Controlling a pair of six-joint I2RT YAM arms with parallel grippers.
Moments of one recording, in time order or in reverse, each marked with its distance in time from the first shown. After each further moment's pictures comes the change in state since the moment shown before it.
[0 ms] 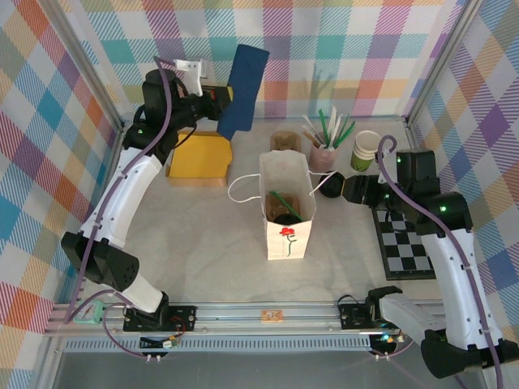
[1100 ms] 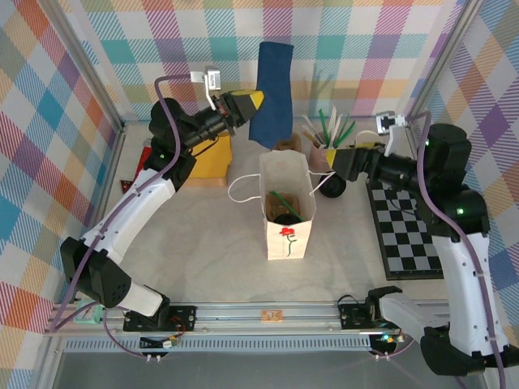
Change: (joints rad) left arm -0.158 -0.108 -0.289 0.679 0.214 -0.353; right arm 0.000 0.050 0.190 0.396 -0.521 0.065
